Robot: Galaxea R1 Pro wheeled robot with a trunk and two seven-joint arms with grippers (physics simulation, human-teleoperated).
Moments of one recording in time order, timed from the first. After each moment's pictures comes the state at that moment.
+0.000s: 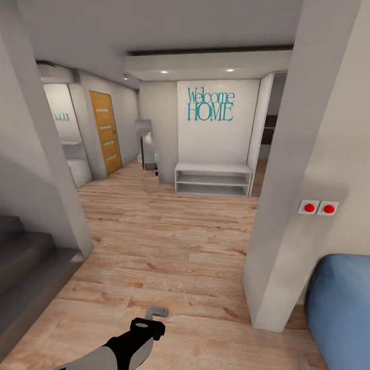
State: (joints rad) left arm -0.63 -0.12 -0.97 -0.22 0.82 0.12 0.32; right arm -0.28 -0.14 -0.19 -0.39 -0.35 0.20 0.01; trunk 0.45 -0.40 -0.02
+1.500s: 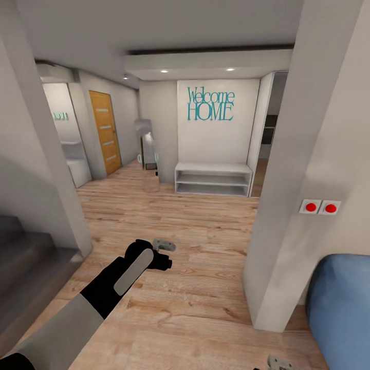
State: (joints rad) left arm -0.77 0.04 -0.63 -1.14 0.88 1.01 0.63; right arm -0.30 -0.07 0.07 -0.41 -0.36 0.18 0.00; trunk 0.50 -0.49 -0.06
